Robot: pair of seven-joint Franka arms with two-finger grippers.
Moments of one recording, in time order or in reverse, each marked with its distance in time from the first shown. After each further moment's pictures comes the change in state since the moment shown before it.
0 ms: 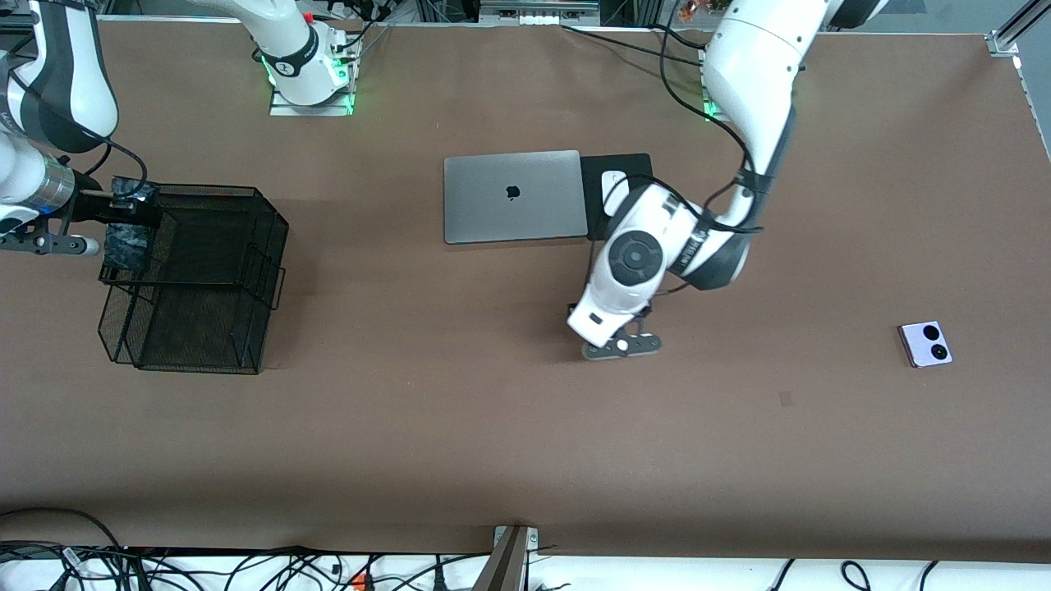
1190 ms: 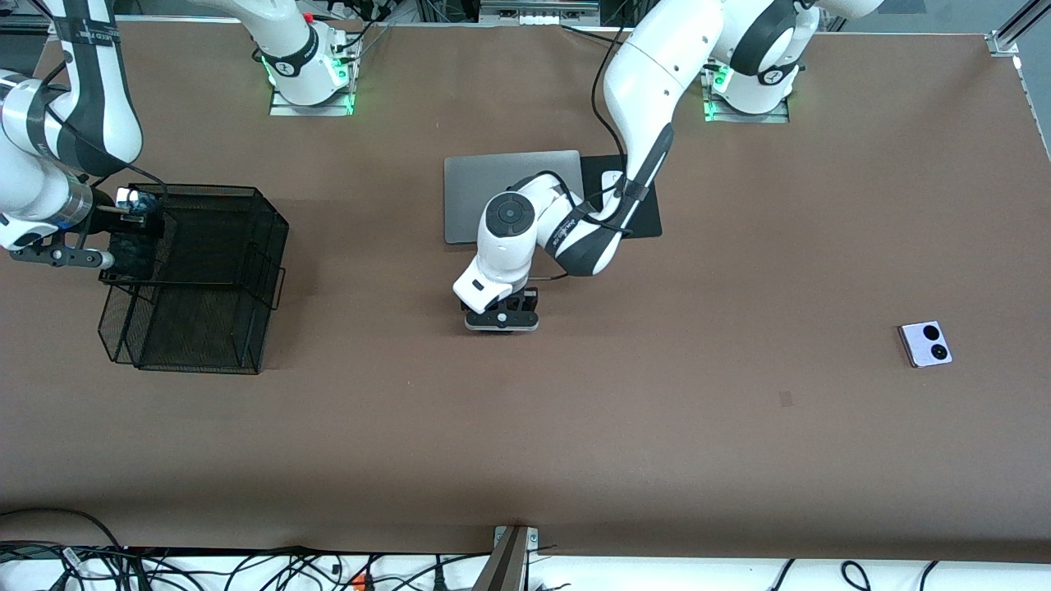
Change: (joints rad) left arm -0.224 0.324 0.043 0.351 -0.004 0.200 -0.119; right arm -0.001 0.109 -0.014 -0.026 0.001 0.099 0.000
